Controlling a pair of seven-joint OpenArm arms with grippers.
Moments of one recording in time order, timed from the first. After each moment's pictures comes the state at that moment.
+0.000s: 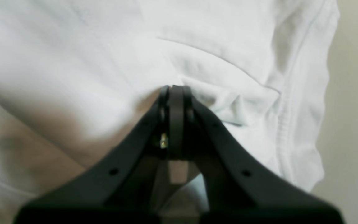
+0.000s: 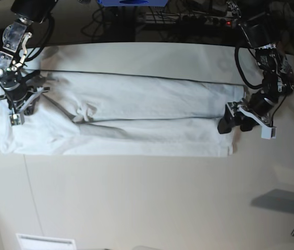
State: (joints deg) left arm -1.4 -17.0 -29.8 70.4 -41.5 -40.1 47.8; right arm -8.0 1.9 30.7 91.3 -8.6 33.5 -34.0
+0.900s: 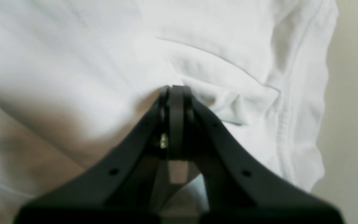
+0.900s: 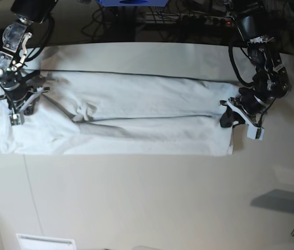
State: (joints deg) left arm 2.6 -14.5 -25.9 85.9 -30.9 -39.2 50.2; right arm -8.0 1.9 30.7 91.3 -8.6 33.5 -34.0
